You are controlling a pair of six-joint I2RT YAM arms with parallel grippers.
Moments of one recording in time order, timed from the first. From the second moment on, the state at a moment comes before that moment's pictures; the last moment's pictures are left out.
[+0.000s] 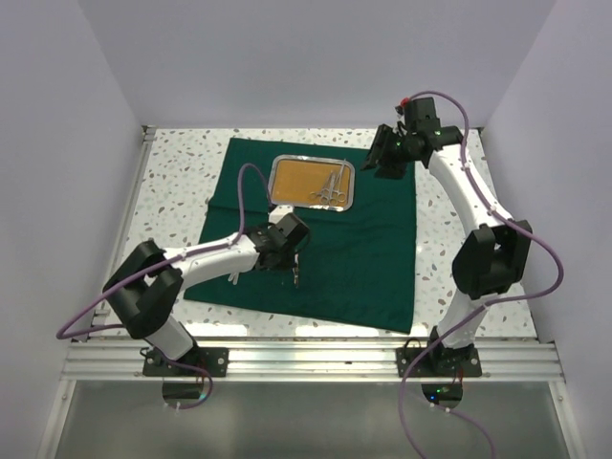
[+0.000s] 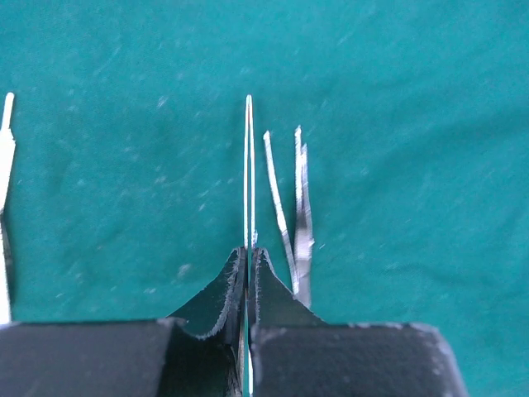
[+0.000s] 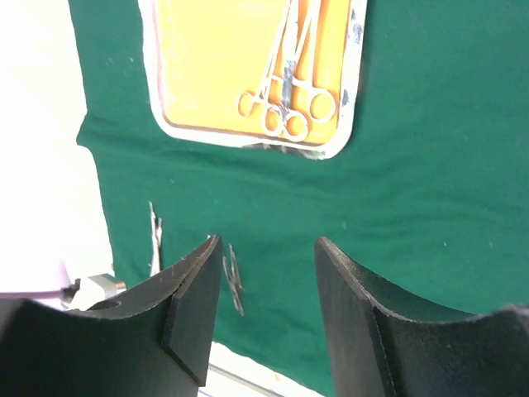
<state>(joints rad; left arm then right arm) -0.83 1.60 0.96 -0.49 -0.33 -0.77 0.20 1.79 1.75 -0.84 -0.26 0.53</state>
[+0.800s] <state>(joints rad) -0.83 1.65 1.22 -0.50 -0.34 -0.67 0.30 2.42 2.42 -0.95 -0.15 0.54</state>
